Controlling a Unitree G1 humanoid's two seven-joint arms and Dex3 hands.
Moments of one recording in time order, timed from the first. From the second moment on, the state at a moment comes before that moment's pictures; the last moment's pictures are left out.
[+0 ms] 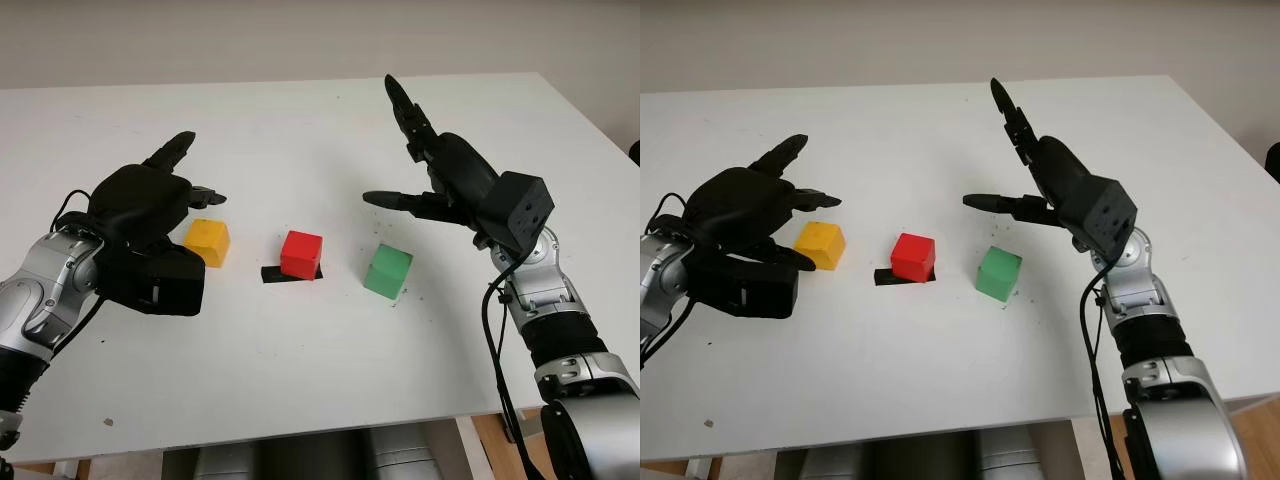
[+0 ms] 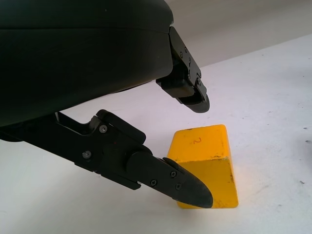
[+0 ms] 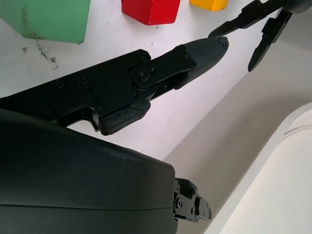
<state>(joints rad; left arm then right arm) -0.50 0.81 -0.22 0.20 0.84 -0.11 -0.23 -0.68 -0.40 0.02 0.65 -0.05 -0.41 0.37</state>
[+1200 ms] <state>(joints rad) -0.50 0.79 -0.24 0.26 0.83 -0.14 -0.16 -0.67 -0.40 0.02 0.64 -0.04 -0.41 0.36</state>
